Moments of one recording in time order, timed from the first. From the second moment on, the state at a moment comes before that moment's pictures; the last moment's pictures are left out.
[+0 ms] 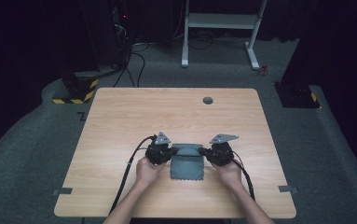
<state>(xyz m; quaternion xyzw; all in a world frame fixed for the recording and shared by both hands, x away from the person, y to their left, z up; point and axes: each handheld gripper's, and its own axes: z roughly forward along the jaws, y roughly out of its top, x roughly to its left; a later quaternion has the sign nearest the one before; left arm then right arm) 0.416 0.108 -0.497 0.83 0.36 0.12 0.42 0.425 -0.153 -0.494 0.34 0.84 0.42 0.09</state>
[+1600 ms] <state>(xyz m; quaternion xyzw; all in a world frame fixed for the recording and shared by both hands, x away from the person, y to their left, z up) 0.387 0.112 -0.511 0.82 0.35 0.10 0.44 0.395 -0.159 -0.502 0.33 0.84 0.42 0.08</state>
